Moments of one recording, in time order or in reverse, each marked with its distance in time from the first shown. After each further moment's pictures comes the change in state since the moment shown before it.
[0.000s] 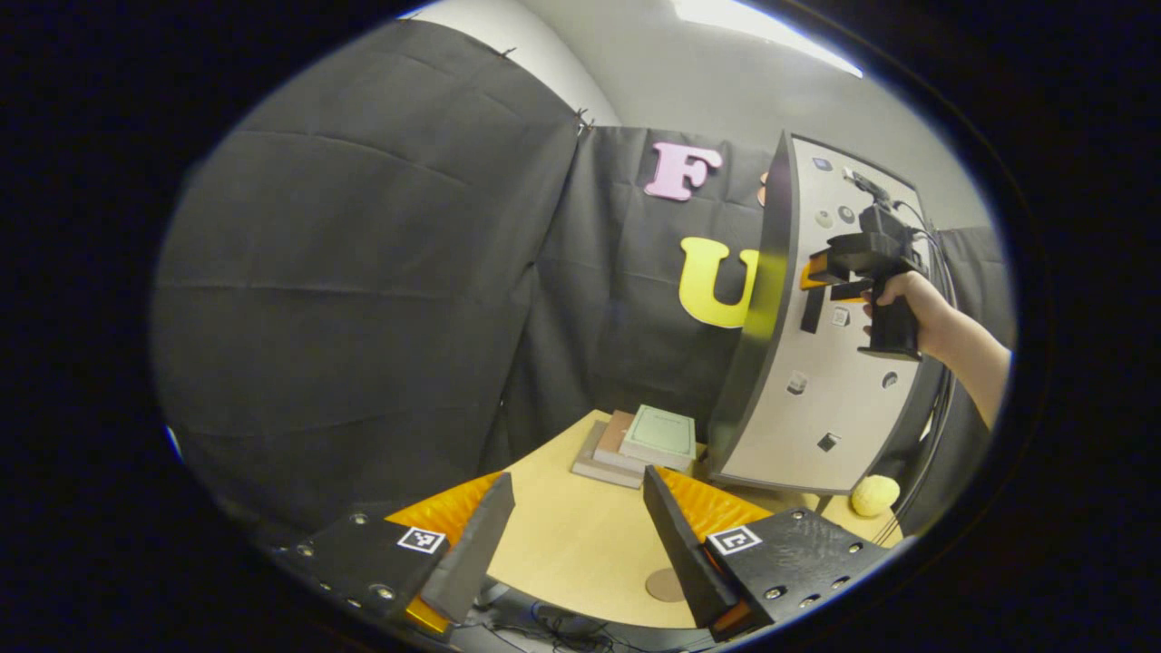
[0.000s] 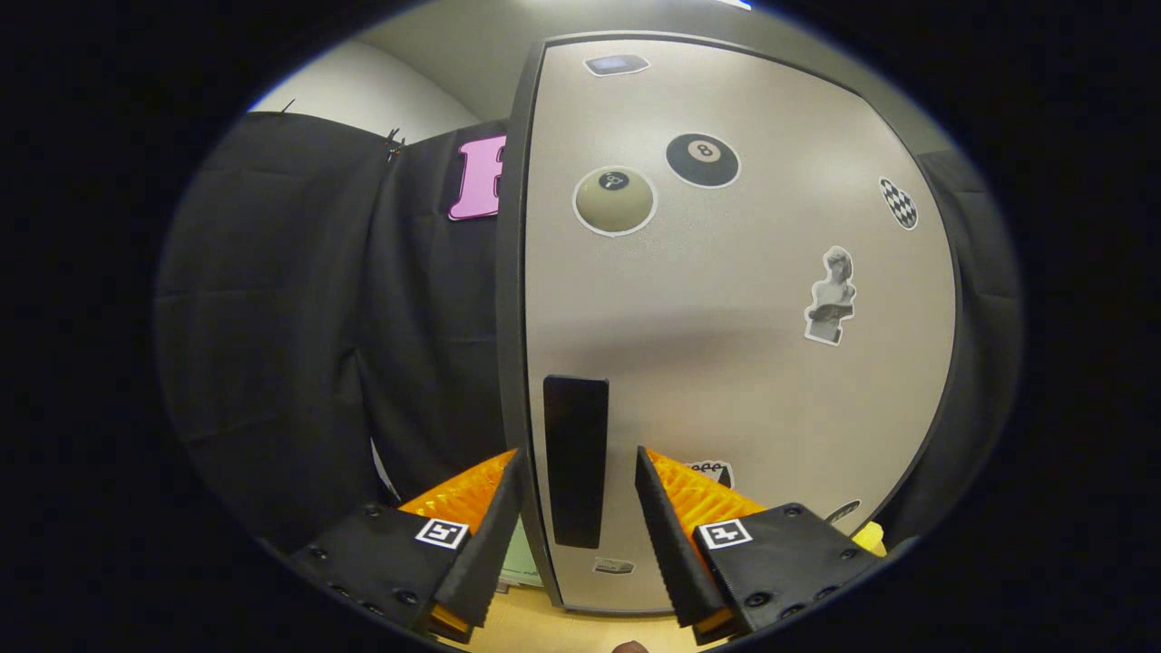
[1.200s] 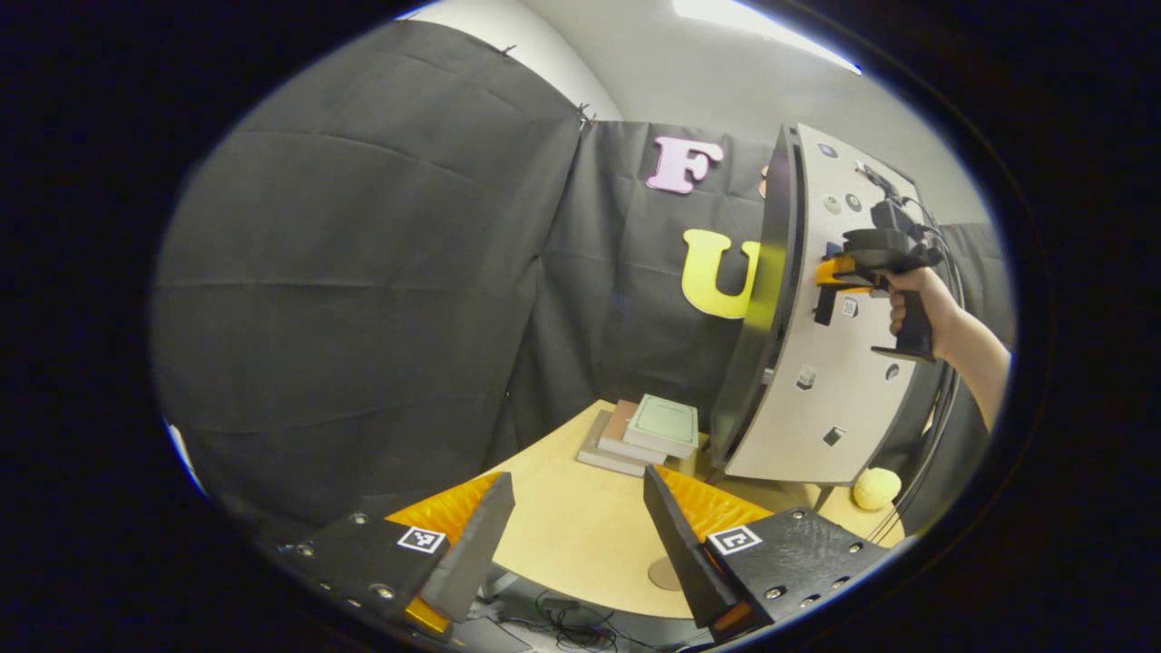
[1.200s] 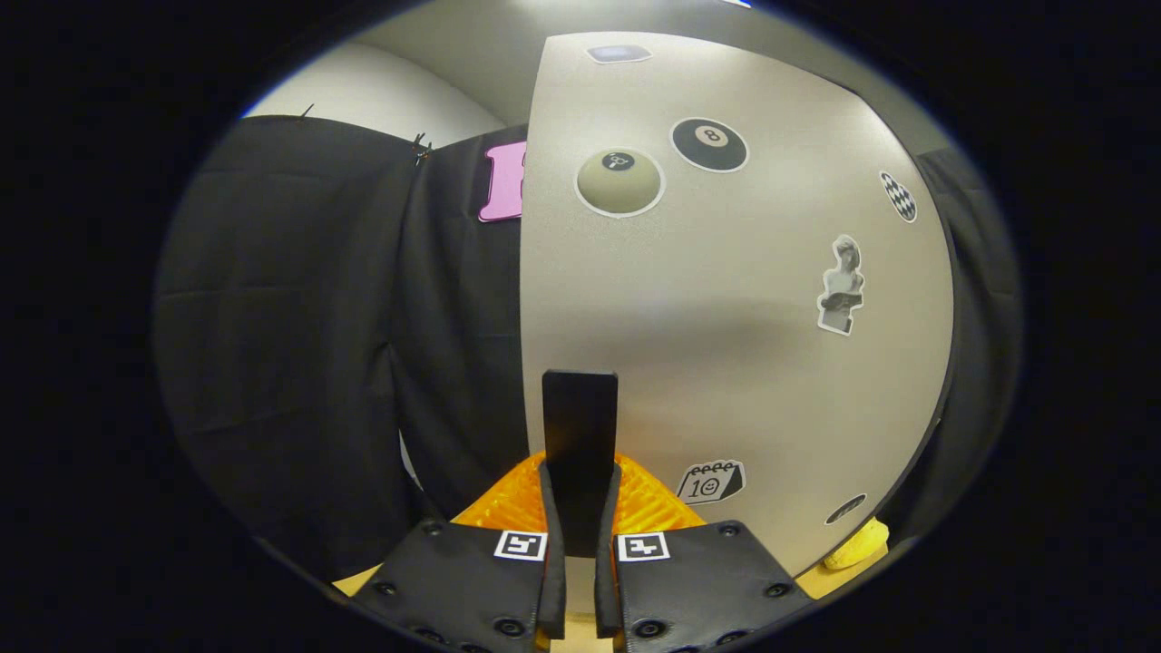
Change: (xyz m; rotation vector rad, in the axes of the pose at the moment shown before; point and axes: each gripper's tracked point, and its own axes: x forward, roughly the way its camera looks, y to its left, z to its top) left arm 0.000 -0.014 -0.004 0.017 0.020 -0.002; right arm -0.020 0.003 -0.007 -0.018 -0.007 0.126
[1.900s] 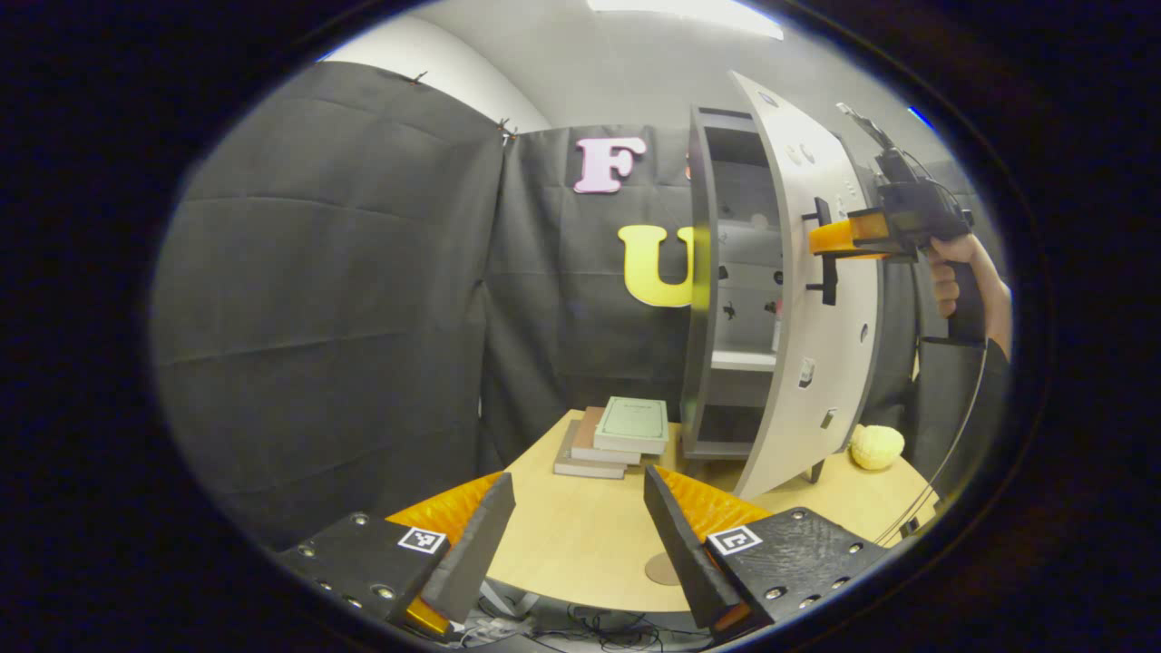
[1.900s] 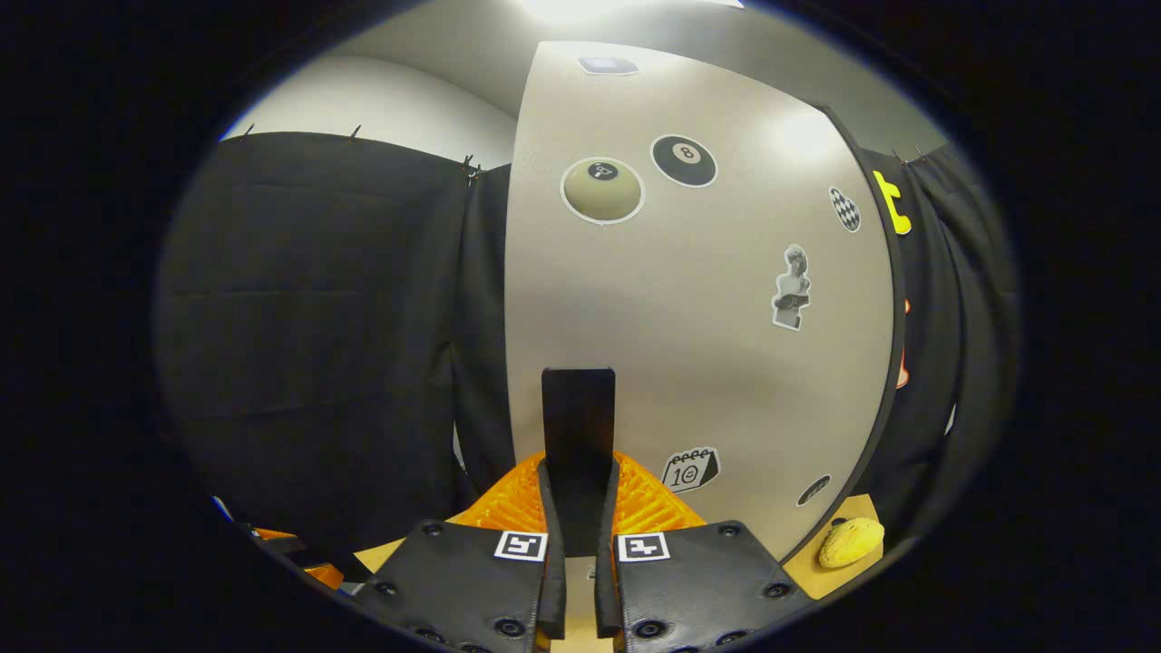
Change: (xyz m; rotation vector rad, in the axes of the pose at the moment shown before) left arm -0.018 -0.070 0.007 0.206 -0.027 -0.128; right arm -0.051 -0.022 -0.011 -0.020 -0.036 0.159
